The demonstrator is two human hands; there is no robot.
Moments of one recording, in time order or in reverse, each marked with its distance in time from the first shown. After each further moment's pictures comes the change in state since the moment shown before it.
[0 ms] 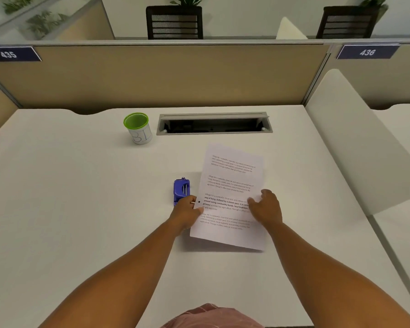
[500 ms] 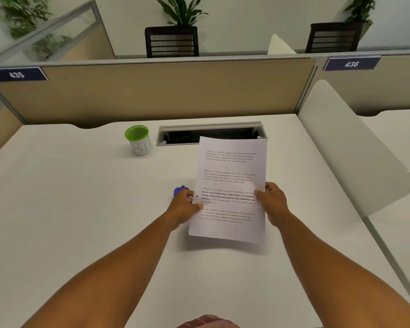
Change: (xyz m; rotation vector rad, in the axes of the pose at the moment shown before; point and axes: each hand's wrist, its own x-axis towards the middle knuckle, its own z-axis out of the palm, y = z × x) left_hand -0.006 0.034 -0.021 -0.065 0.005 0.044; right_hand 0.001 -0.025 -0.037 0.559 0.001 0.045
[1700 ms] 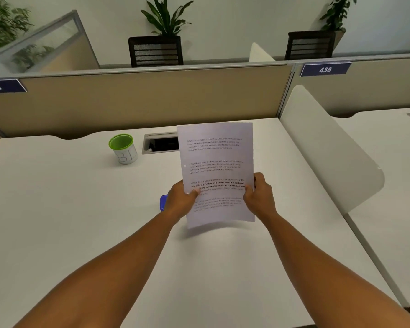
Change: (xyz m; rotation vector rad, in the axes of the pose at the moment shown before) left_hand 0.009 0.036 0.029 0.108 0.163 0.271; right_hand -0.009 -0.017 -0.012 -0.337 0.058 -0.366
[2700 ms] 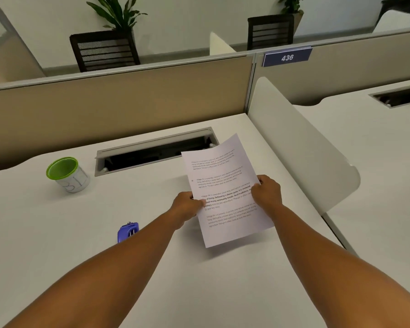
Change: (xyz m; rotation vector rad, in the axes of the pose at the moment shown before) left_hand 0.079 0.041 0.105 0.001 -0.346 -0.244; right_hand 0.088 0.066 -0.066 -0.074 0.090 0.329
